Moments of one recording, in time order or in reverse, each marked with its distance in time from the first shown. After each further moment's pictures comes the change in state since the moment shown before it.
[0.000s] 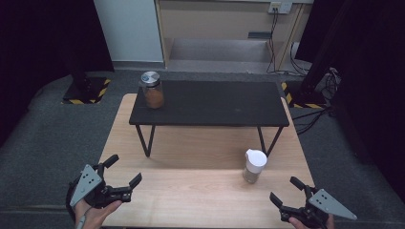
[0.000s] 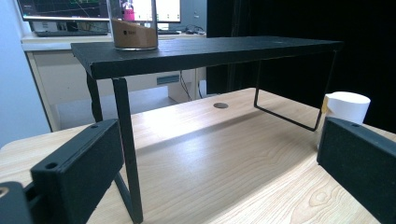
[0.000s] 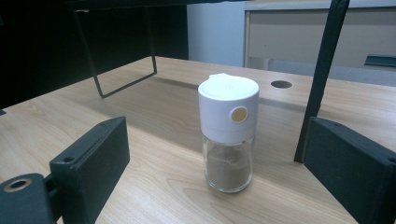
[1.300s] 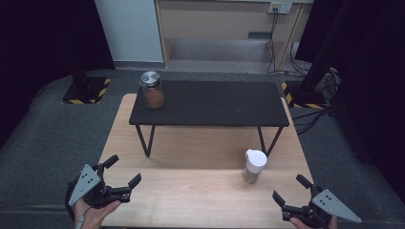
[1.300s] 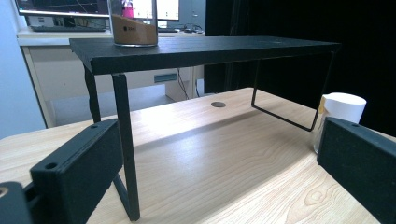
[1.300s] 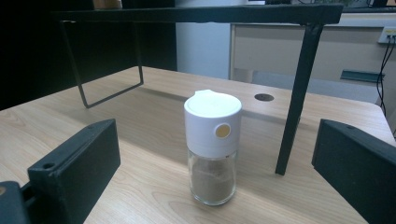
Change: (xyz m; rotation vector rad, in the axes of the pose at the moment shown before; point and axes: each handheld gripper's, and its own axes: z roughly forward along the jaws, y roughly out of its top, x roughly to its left) left arm 0.004 0.000 -0.001 0.007 -0.009 -0.021; right arm 0.010 0.004 -0.004 -0.047 -0.059 -0.034
